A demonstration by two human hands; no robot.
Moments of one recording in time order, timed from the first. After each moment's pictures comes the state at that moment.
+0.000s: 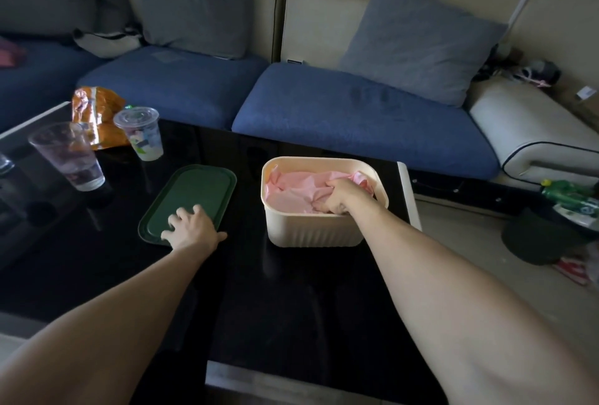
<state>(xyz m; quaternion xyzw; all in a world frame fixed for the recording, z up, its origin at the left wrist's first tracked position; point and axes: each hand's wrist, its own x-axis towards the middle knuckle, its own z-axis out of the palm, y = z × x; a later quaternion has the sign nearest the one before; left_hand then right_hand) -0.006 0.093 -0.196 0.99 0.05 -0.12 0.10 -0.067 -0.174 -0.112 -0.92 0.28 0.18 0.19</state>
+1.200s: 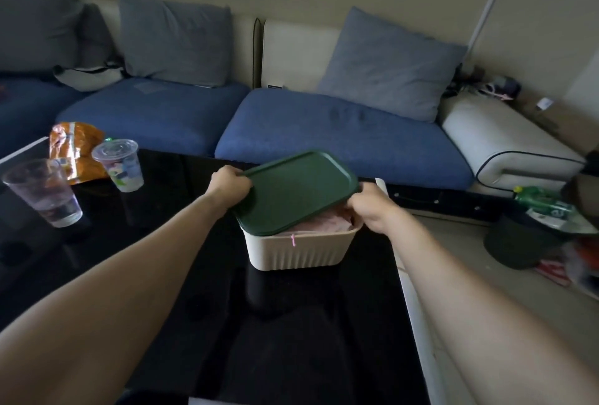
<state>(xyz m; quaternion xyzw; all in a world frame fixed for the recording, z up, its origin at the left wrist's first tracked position) 0.024 0.002 -0.085 0.88 -0.09 -0.11 0.46 -0.106 -0.243 -0.105 -0.77 0.29 -0.09 0.56</state>
